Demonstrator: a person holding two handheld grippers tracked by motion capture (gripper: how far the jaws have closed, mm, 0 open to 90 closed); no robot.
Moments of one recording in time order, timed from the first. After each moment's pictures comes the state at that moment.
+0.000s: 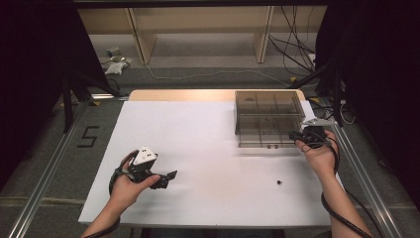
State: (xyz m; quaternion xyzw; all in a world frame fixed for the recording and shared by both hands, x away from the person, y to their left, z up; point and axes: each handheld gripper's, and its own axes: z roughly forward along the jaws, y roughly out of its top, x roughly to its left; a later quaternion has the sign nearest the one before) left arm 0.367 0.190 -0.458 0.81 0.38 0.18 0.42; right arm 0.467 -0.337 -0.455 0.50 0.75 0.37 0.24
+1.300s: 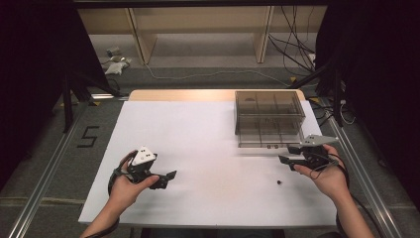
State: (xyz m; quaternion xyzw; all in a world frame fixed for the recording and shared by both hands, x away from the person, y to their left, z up) left arm 0.365 0.191 -0.456 0.80 0.38 0.18 0.42; right arm 0.398 -0.316 -0.439 0.38 0.82 0.39 0.17
